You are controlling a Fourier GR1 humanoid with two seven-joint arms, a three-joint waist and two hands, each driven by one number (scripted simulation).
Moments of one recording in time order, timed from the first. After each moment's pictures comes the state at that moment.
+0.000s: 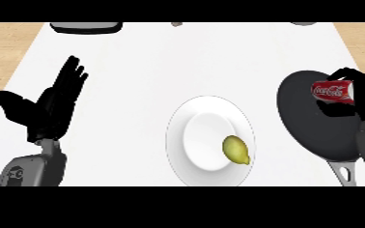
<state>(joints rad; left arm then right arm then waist) -0.17 0.16 0.10 -1.60 0.10 0.05 0.24 -0.36 -0.48 -0.17 -0.99 0.76 -0.29 -0.06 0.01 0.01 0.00</state>
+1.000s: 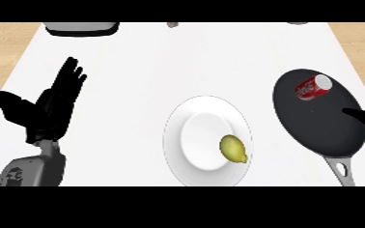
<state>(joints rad) -0.16 0.15 0.11 -1.60 0.10 0.06 0.25 -0.43 -0.57 -0.55 -0.60 0.30 -0.04 -0.51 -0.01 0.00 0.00</state>
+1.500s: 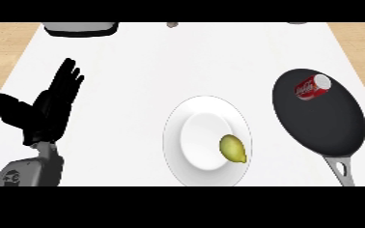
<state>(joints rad) -0.15 0.16 0.11 -1.62 0.09 0.05 0.25 -0.20 -0.73 -0.71 -0.54 0.07 0.41 -0.71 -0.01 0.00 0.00</state>
